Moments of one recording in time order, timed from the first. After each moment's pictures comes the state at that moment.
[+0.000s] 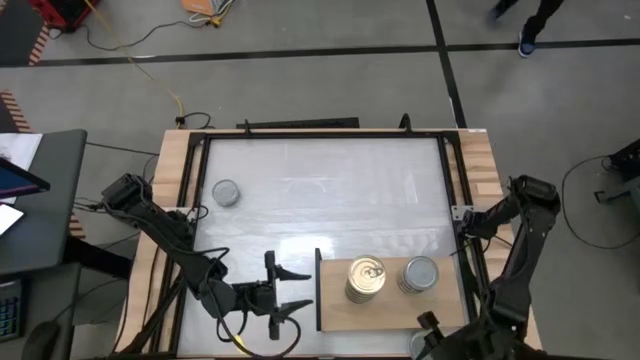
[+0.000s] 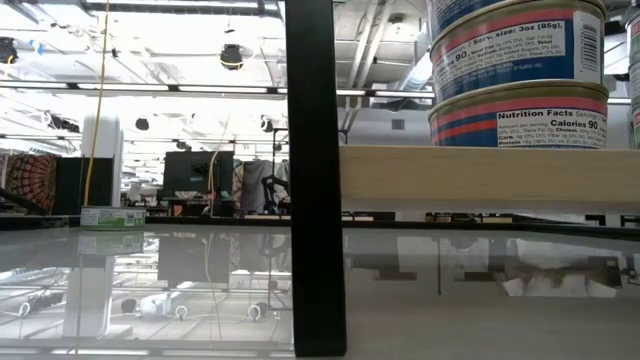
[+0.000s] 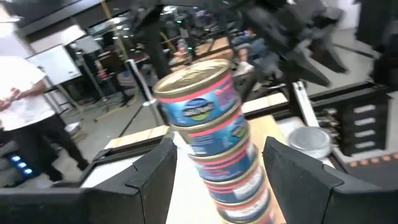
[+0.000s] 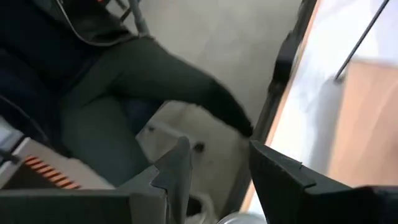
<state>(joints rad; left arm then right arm) -0.75 1.57 1.08 0.49 -0.88 0.27 1.16 1.57 1.25 -0.40 0.40 0.59</state>
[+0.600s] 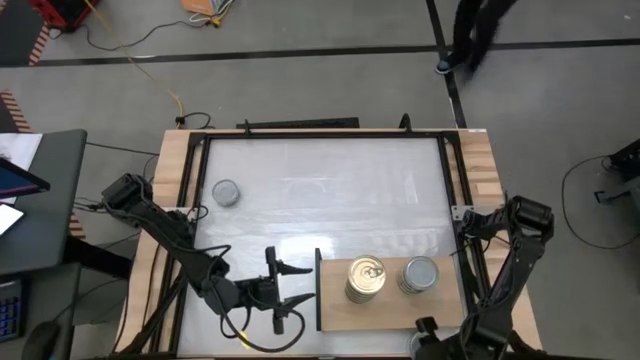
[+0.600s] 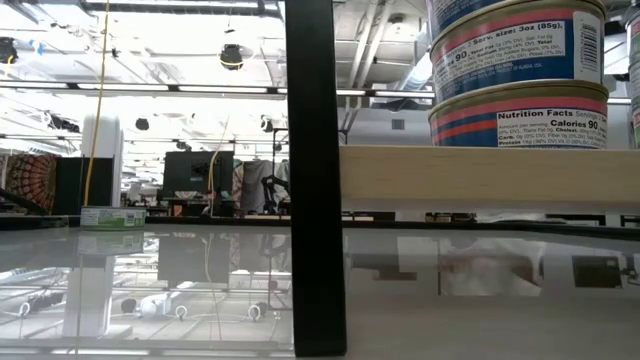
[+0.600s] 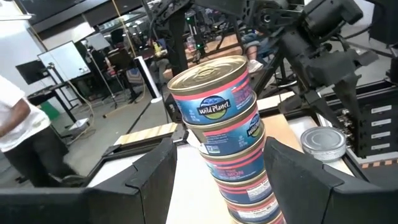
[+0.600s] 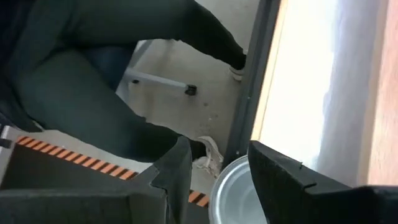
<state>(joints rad) -0.73 1.57 1.08 0.49 -0.90 0.27 1.16 1.77 1.25 -0.49 0.28 0.88</state>
